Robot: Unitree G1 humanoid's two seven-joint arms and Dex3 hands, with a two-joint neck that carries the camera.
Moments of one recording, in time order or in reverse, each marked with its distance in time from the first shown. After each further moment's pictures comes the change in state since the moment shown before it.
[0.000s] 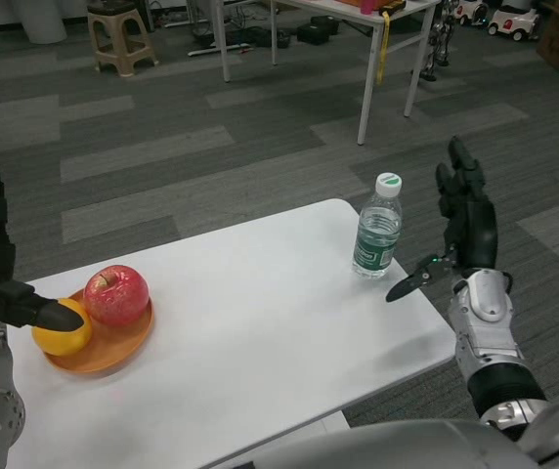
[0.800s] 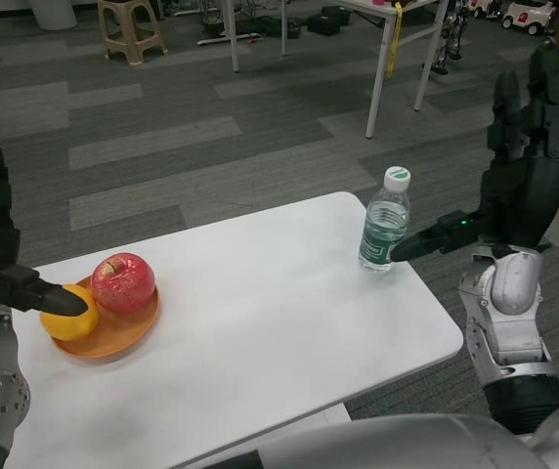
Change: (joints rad) left arm -0.003 -0.002 0.013 0.001 0.012 0.001 0.002; right arm 0.152 0.025 -0.028 -0.558 -0.018 -0.032 -0.258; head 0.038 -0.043
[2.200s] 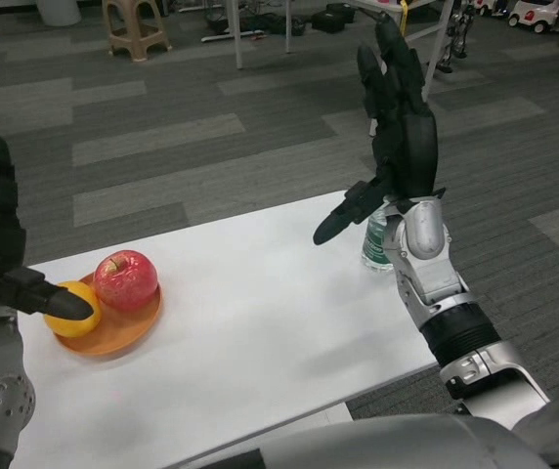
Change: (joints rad) left arm 0.035 -0.002 -0.003 -0.052 0.002 -0.001 0.000; right arm -0.338 -0.052 0.326 0.232 -0.026 -0.005 0.073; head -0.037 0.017
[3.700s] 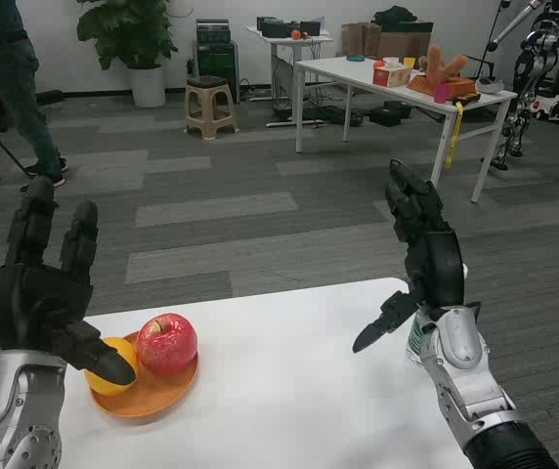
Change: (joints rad) left arm 0.005 0.008 -0.013 -0.015 0.000 0.034 0.000; right arm -0.005 -0.003 0.064 0.117 0.002 0.073 0.030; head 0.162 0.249
